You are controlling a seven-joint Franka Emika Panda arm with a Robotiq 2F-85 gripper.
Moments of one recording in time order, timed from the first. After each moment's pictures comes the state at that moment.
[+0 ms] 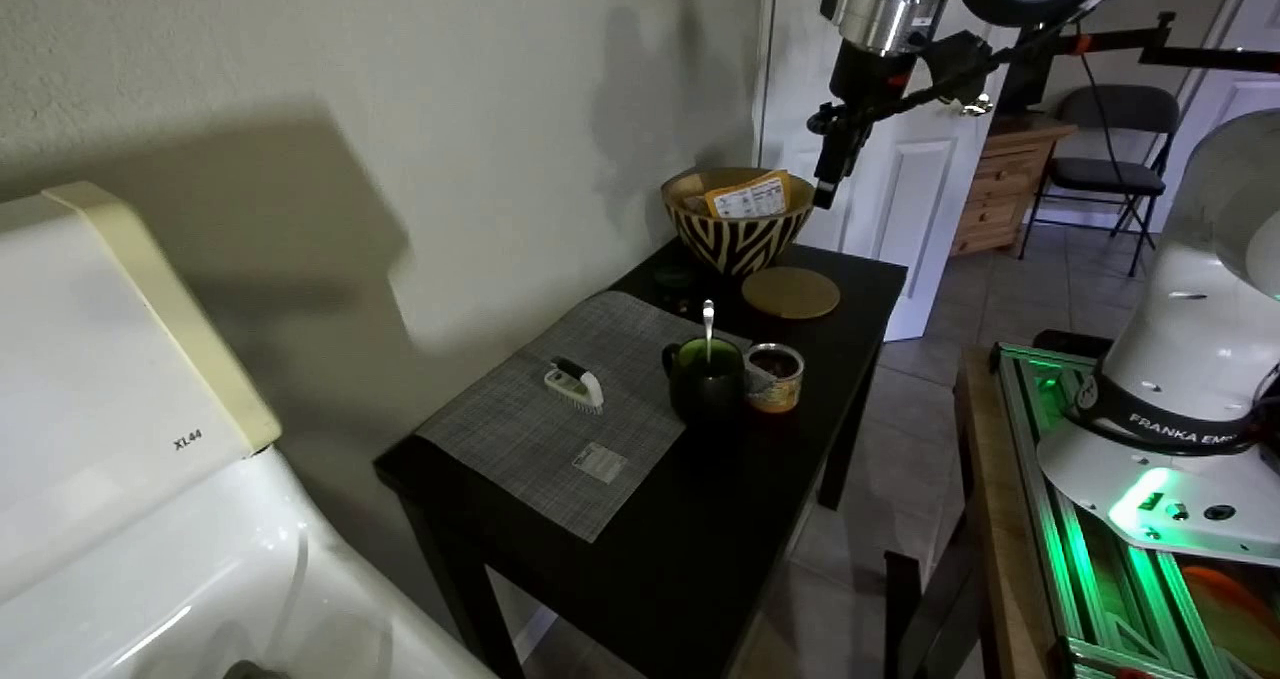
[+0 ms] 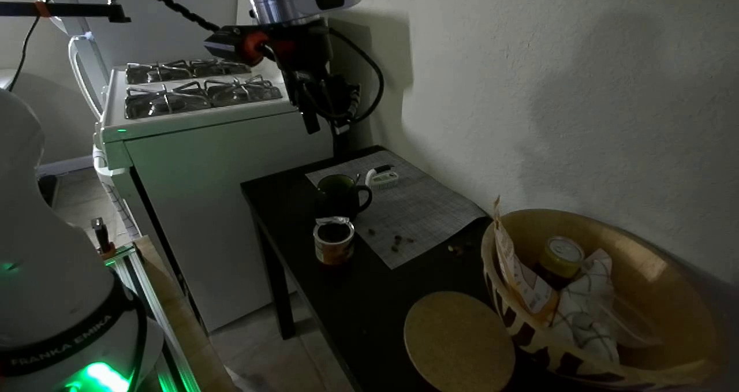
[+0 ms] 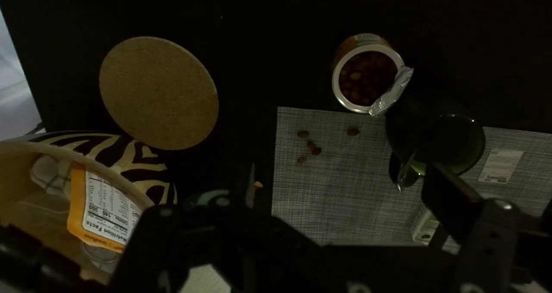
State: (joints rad) arm -0.15 -0.75 -0.01 -2.77 -0.16 2.22 0.04
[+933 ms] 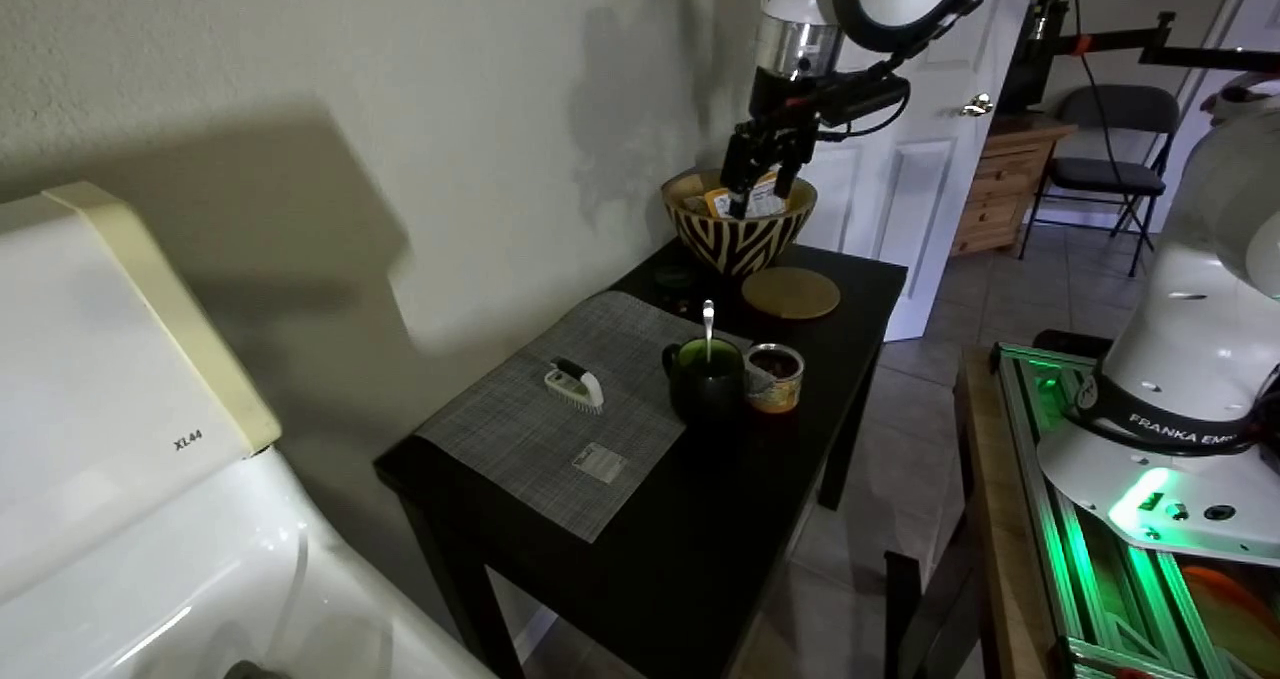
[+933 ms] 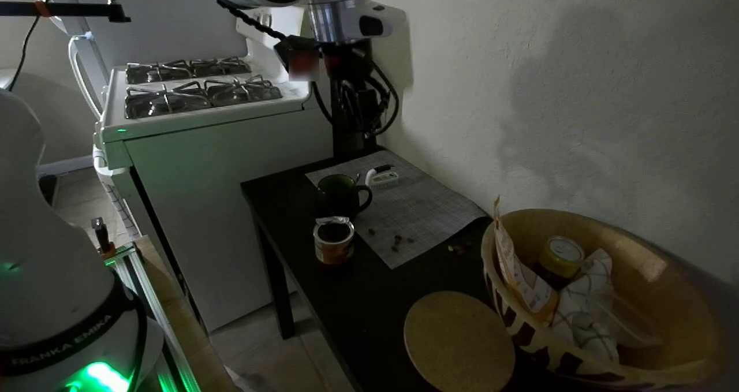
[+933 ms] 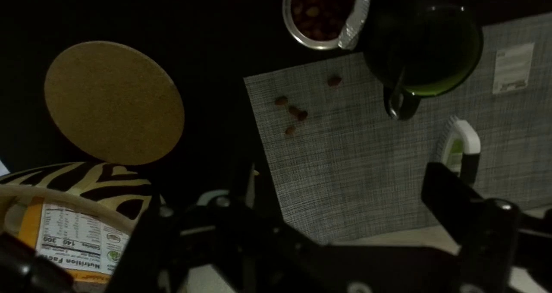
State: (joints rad) arm -0.15 -0.41 0.02 -2.59 -0.08 2.36 0.33
